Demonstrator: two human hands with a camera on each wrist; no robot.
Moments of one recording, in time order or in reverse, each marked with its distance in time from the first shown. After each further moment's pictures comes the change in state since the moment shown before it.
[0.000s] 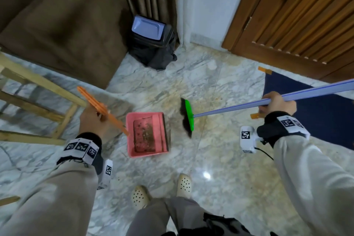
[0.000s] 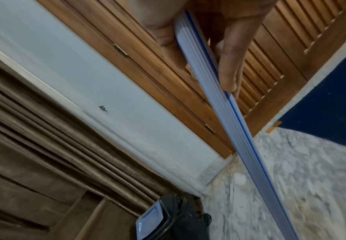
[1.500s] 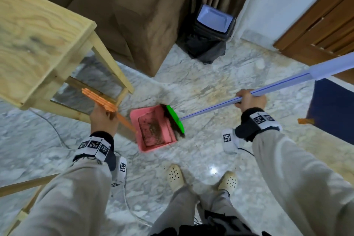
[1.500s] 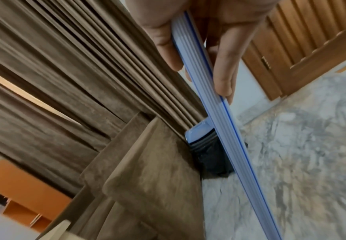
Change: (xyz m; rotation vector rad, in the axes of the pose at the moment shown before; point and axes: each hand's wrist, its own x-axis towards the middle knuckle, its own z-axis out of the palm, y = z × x) left_hand 0.119 -0.281 -0.165 -0.076 0.063 -0.157; right_hand -0.301 0.114 0.273 -0.272 -0.286 -0.200
